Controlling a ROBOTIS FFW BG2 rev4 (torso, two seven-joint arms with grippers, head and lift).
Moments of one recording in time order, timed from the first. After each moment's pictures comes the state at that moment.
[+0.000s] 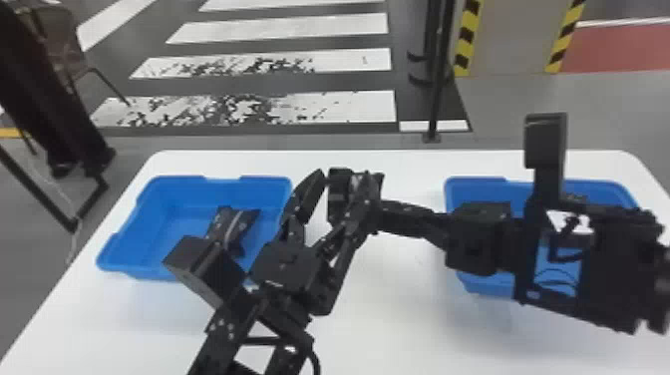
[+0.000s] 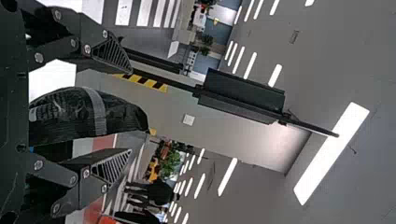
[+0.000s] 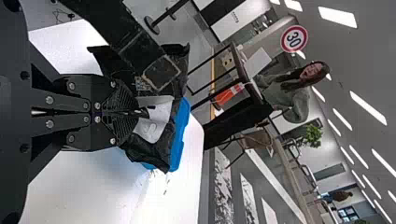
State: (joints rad) left arm 0.46 0.20 -0.30 -2.24 0.31 -0.01 0.03; right arm -0.05 -0.32 0.18 -2.22 -0.90 1.04 0.24
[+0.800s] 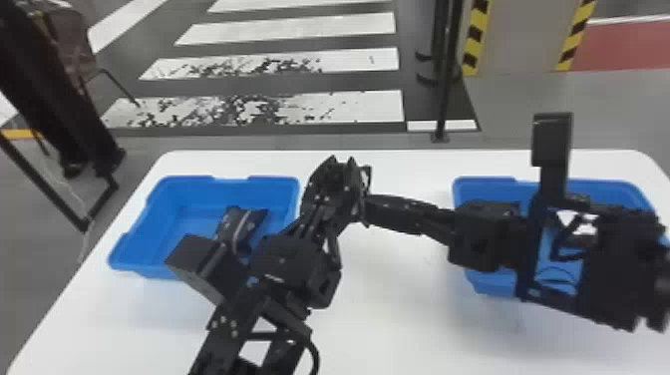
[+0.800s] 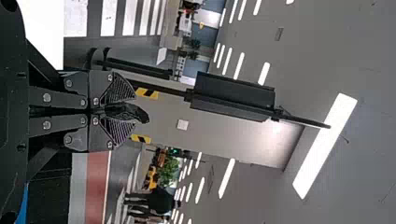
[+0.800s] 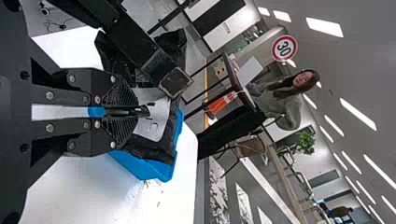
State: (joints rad) left arm 0.46 0.19 -0.28 -2.24 0.23 -0.05 0.03; right arm -0.06 -0.32 0.20 -2.17 -0.93 0.98 0.26
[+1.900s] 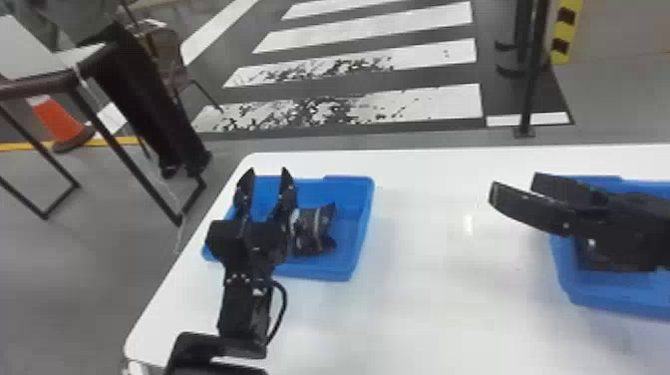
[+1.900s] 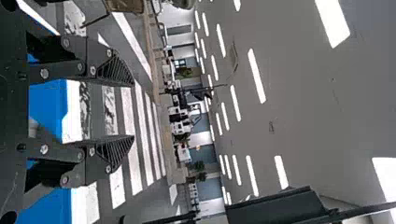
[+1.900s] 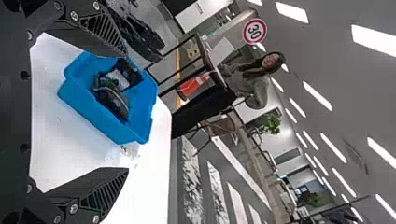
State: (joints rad) left arm 0.28 0.11 0.15 -1.81 -0.05 -0.20 0.12; right arm 0.03 -0.33 0.09 -2.12 -0.83 0.80 0.36
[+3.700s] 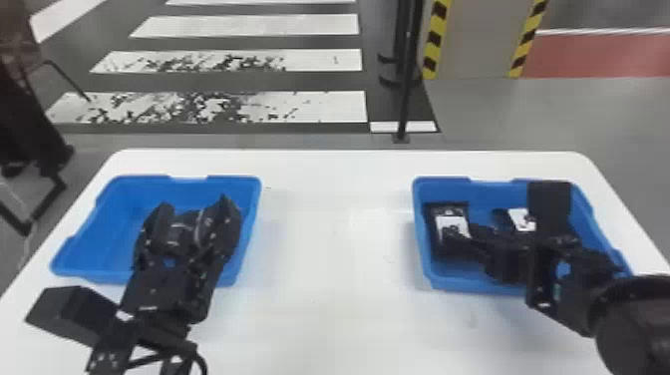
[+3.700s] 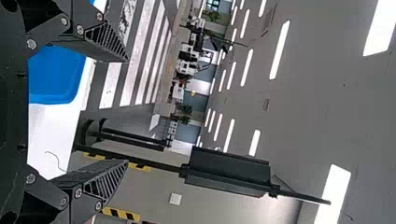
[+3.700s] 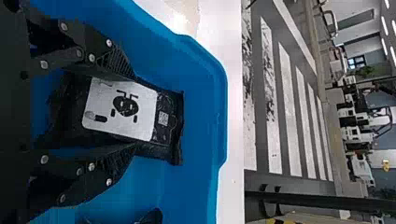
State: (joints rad) left arm 0.52 0.13 -0.05 -2.04 0.30 -0.26 0.04; right arm 0.00 -0.29 0.08 -1.79 -0.38 0.77 0.19
